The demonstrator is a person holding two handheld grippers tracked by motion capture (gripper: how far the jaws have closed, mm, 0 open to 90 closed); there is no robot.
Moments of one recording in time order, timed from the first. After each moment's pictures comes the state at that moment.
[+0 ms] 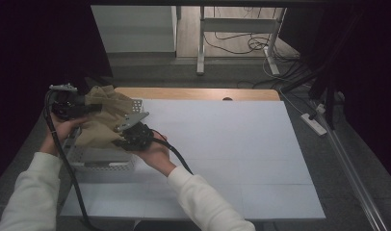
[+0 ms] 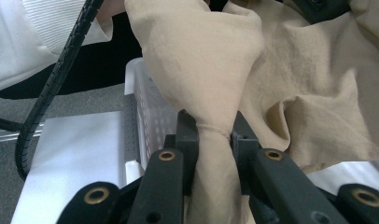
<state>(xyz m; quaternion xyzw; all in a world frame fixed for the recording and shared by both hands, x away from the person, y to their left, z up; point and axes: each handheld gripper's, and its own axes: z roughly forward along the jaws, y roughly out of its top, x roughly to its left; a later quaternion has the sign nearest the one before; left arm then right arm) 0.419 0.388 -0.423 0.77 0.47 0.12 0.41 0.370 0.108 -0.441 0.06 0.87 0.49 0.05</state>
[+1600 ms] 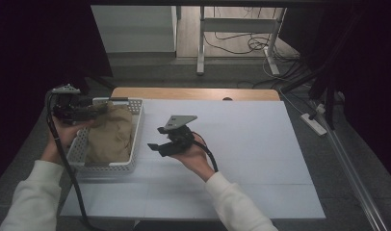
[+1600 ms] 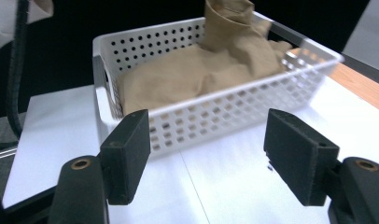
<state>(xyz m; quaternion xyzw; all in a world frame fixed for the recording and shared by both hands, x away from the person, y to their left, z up) 0.378 0.344 -0.393 0.75 0.48 0.19 0.41 0.376 -0.013 -0.444 0.14 0.84 0.52 0.08</state>
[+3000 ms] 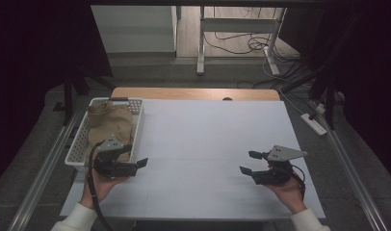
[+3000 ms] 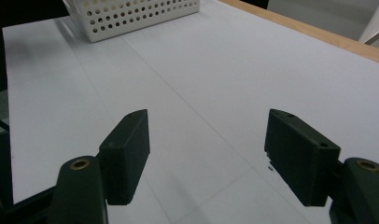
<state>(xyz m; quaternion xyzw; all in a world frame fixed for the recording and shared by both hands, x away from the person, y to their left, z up) 0.271 0.220 -0.457 0.79 0.42 0.14 0.42 0.312 -0.278 -0.464 0.23 0.83 0.49 0.14</state>
